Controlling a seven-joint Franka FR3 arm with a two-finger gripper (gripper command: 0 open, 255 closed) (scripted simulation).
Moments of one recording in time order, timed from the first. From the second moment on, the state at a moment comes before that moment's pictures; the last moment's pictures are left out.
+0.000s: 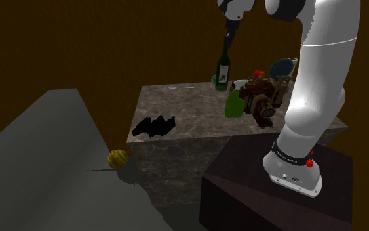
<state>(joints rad) -0.18 0.28 -0.59 -1.65 0.23 1.97 -0.97</state>
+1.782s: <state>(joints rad) -0.24 0.33 -0.60 -1.22 0.25 1.59 -0.95</state>
